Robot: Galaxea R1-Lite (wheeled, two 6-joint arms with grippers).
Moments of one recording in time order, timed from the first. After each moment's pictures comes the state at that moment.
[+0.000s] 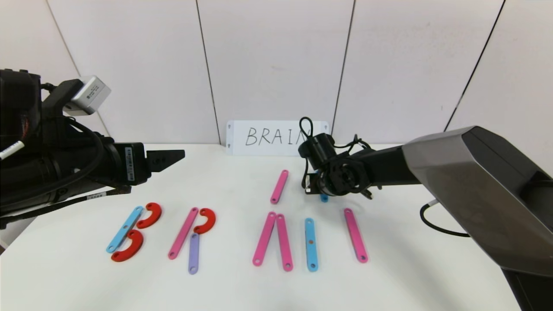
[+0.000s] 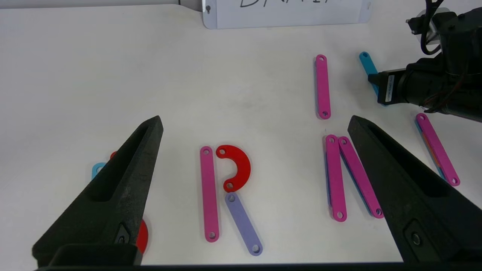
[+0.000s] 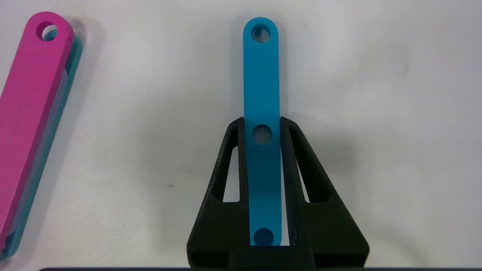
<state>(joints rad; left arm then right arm) -0.33 1.32 -0.89 -0.10 0.04 -0.17 0.55 2.39 -1.70 0.19 -0.42 0.41</state>
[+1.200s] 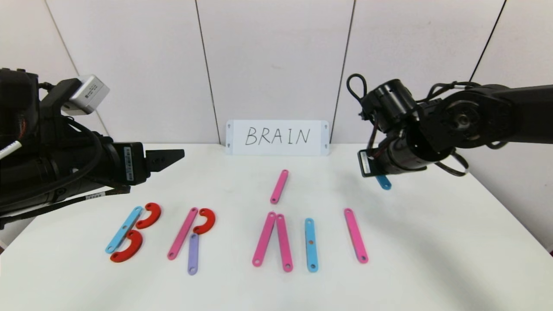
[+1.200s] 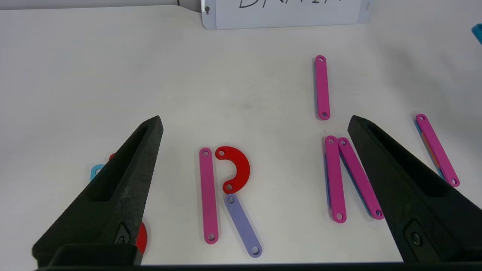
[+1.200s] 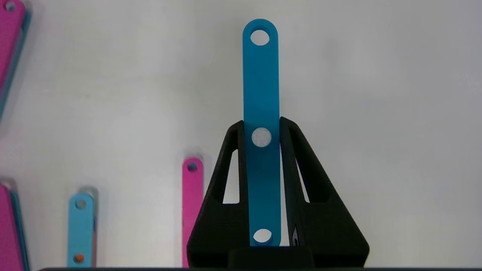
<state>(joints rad) -0.34 1.31 -0.89 -0.10 0.04 -0.17 0.47 1.95 -1.56 0.52 -0.42 0.29</state>
